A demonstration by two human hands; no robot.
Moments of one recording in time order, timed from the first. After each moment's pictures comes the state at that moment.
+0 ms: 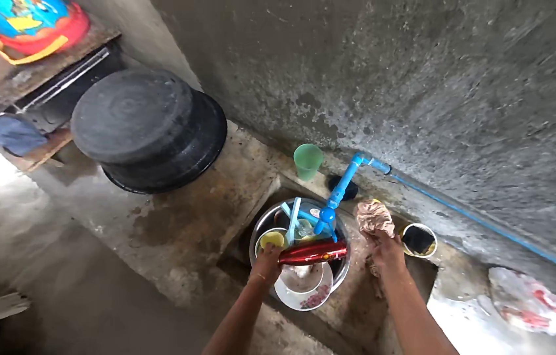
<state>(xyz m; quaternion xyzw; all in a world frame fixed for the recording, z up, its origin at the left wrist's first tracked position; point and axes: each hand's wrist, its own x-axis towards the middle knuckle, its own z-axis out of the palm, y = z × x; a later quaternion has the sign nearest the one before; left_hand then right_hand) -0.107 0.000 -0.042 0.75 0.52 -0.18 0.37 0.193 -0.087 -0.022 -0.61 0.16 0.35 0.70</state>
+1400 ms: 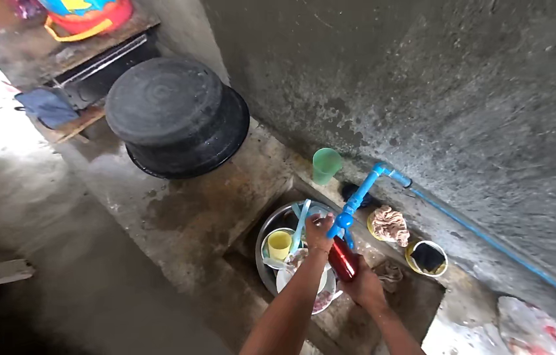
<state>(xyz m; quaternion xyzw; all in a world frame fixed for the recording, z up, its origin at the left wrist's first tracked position) 0.036 0.010 -0.002 0.36 0.61 0.31 0.64 0.133 -0.123 -0.020 -0.84 -0.37 0.40 -0.01</state>
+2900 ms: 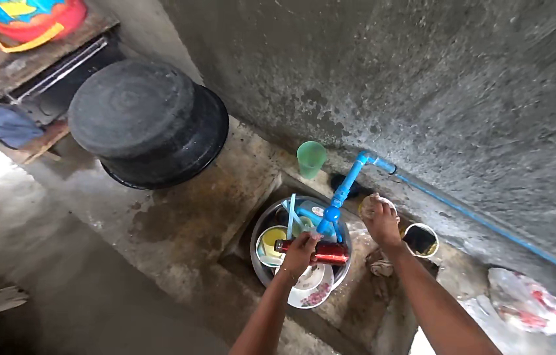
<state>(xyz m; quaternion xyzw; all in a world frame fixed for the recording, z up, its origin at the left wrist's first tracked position) -0.032 -0.010 0.017 0.43 0.52 0.09 0.73 0.236 -0.052 -0.029 -0.86 -0.45 0.22 0.06</state>
